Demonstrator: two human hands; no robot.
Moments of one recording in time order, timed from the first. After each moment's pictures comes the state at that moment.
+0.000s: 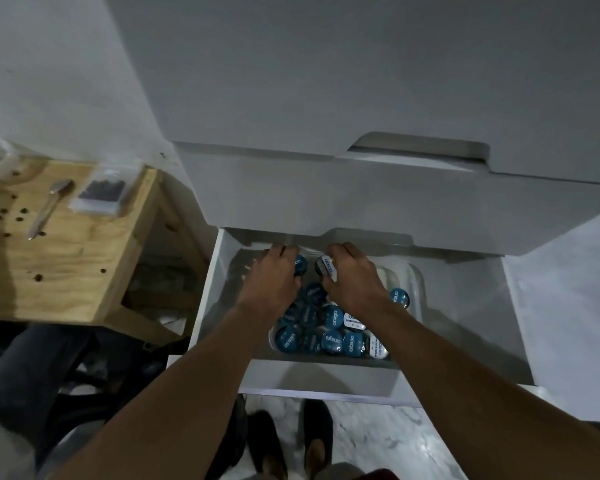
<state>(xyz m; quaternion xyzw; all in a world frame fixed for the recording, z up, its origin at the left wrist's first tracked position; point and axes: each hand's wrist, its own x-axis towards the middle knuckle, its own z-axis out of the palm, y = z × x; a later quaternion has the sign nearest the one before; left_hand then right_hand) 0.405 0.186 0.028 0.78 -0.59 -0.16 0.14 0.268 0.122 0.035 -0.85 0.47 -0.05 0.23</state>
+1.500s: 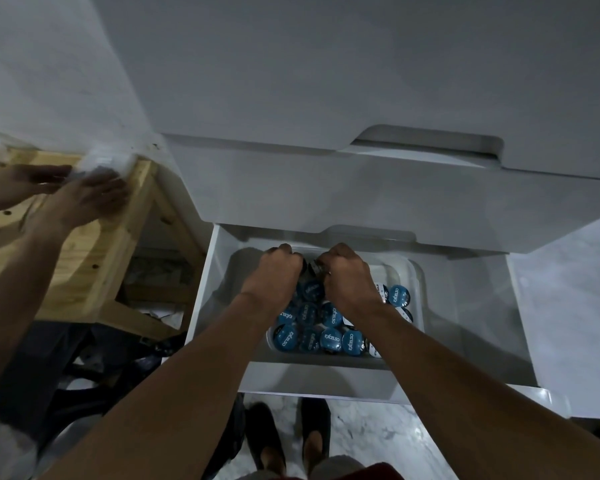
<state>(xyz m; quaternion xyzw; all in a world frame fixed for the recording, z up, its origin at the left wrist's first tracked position) 0.403 0.175 0.028 0.75 -0.64 -0.14 0.04 0.275 0.122 0.021 -0.86 0.46 -0.04 0.22</state>
